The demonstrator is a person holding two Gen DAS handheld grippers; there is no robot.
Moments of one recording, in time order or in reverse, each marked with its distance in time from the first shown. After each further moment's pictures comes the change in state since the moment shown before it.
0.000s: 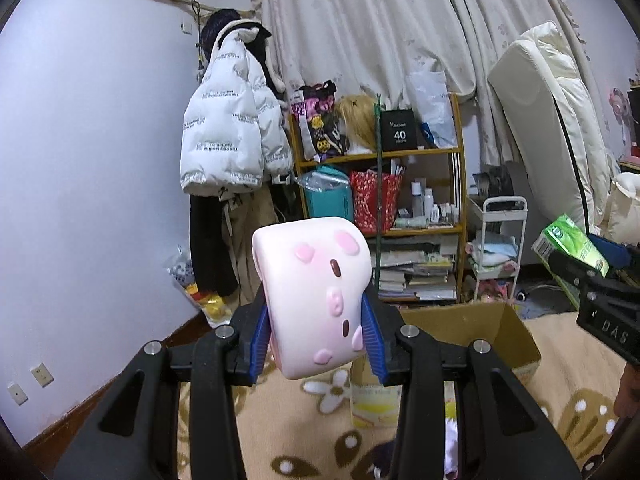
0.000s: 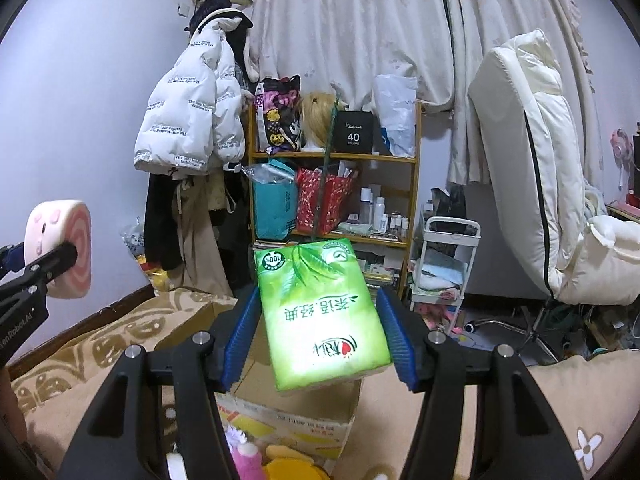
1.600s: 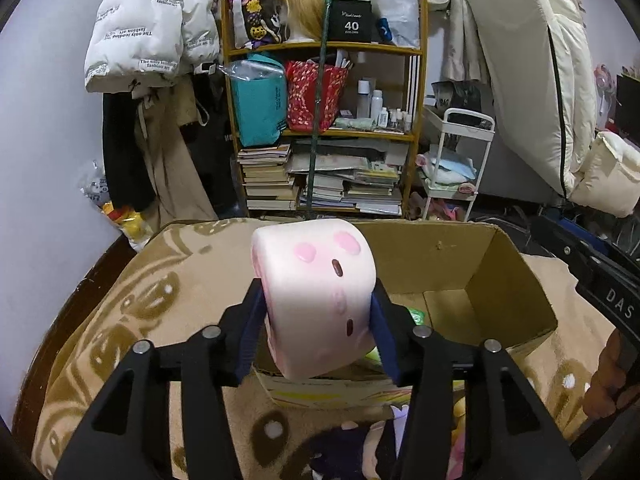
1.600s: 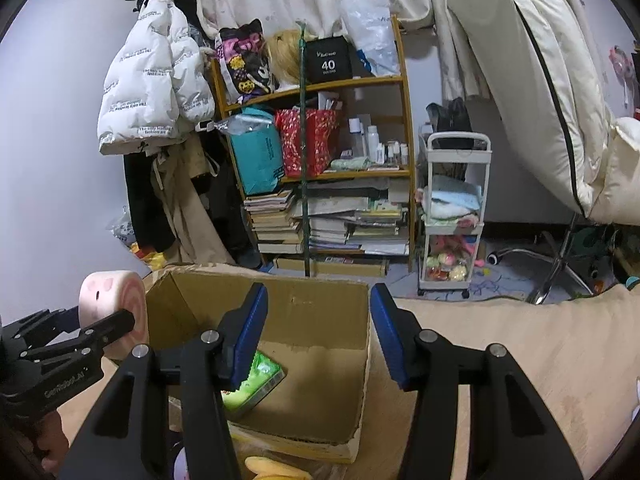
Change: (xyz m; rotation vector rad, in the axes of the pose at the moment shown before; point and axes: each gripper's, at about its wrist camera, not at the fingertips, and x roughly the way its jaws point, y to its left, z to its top) left arm 0.136 -0.048 -0.064 -0.023 0.365 -0.247; right arm 0.101 -0.046 -0.055 0.168 0.194 0.042
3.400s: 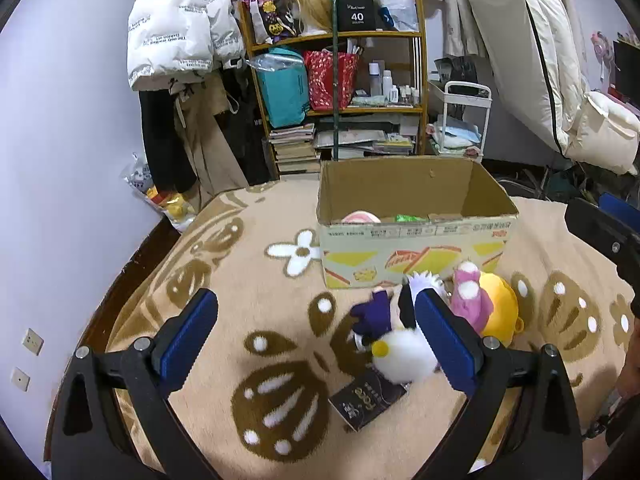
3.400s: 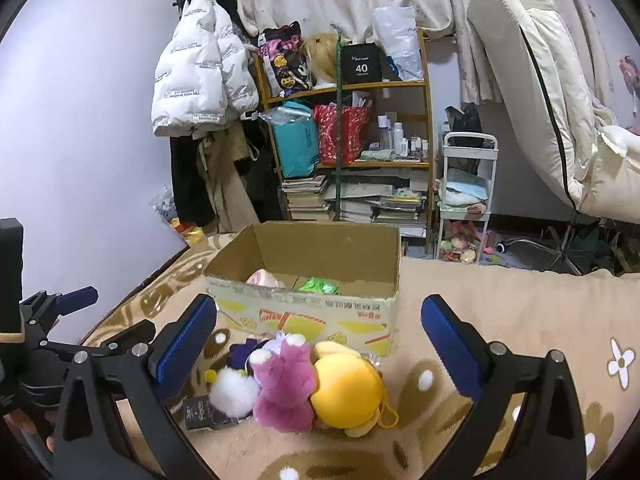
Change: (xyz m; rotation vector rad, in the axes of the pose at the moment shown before) left arm -0.131 0.013 -0.061 0.062 0.076 0.094; right arm -0.134 0.038 -0.041 -0.047 0.032 0.079
